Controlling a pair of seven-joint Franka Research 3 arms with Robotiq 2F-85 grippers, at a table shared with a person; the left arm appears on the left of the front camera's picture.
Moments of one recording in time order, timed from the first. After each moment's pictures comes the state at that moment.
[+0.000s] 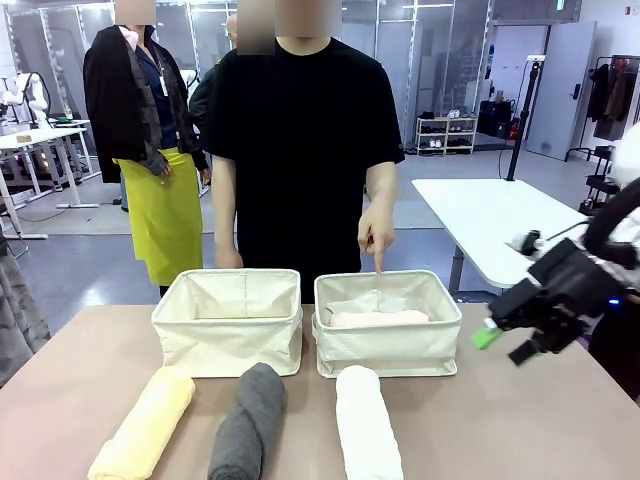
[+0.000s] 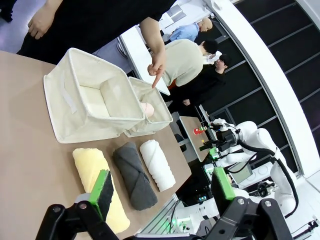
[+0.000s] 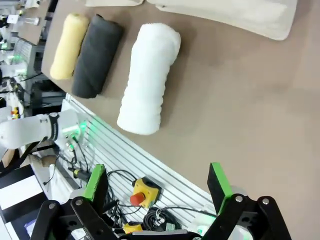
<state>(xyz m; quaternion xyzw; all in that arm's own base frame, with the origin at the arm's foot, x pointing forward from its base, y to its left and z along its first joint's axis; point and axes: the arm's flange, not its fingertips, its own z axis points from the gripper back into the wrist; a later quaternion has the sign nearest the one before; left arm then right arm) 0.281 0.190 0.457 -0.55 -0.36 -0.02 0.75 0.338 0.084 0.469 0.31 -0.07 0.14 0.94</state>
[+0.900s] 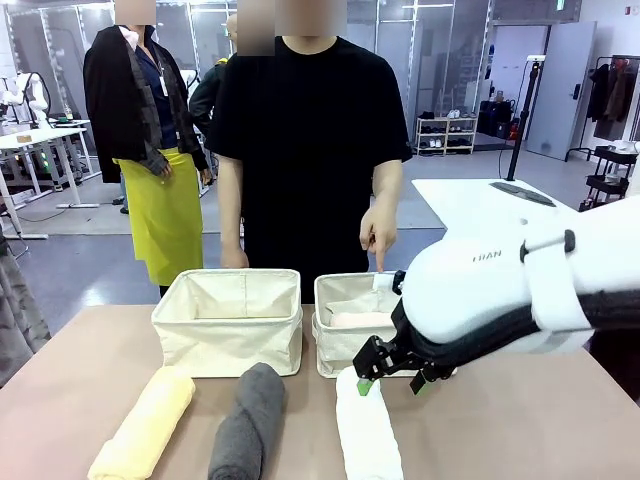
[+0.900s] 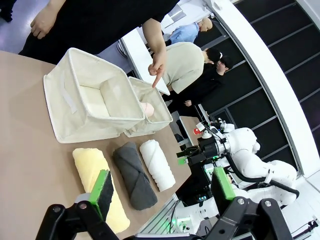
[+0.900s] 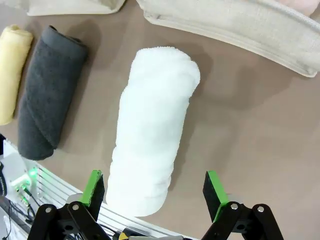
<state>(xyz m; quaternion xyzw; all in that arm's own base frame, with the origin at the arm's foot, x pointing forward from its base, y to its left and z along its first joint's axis) 0.281 0.191 0.457 -0.55 -0.36 -0.02 0.75 0.335 0.252 0.401 0.14 -0.10 0.12 0.98</state>
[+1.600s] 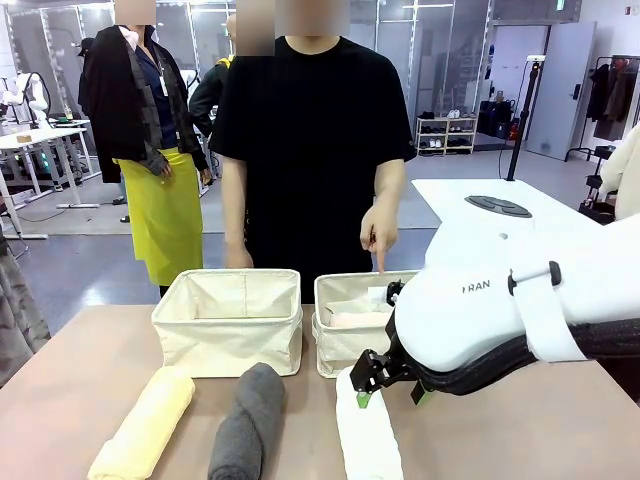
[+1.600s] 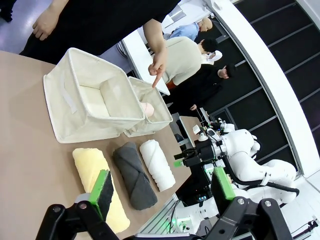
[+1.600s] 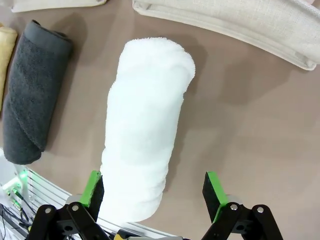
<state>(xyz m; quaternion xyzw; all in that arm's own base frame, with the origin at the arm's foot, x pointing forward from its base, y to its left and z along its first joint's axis) 0.281 0.191 0.457 -0.55 -0.36 -0.02 0.75 0.334 0.258 0.388 0.12 -0.09 0.11 0.98</state>
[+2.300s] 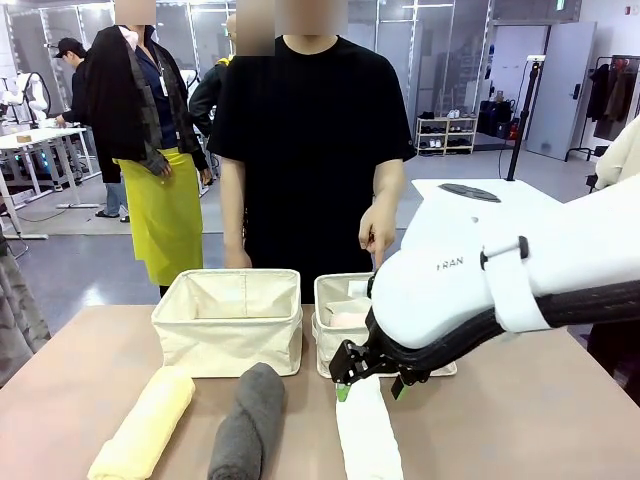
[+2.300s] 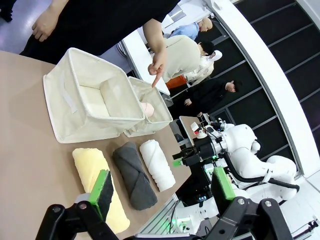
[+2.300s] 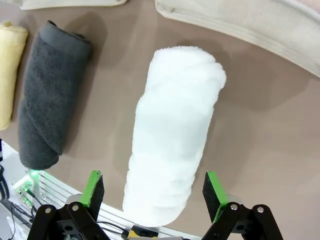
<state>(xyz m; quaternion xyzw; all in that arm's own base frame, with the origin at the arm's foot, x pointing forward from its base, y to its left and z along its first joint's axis) 0.281 0.190 0.457 -0.55 -0.36 -0.02 0.75 0.347 0.290 0.393 0.13 -0.06 0.11 0.98</state>
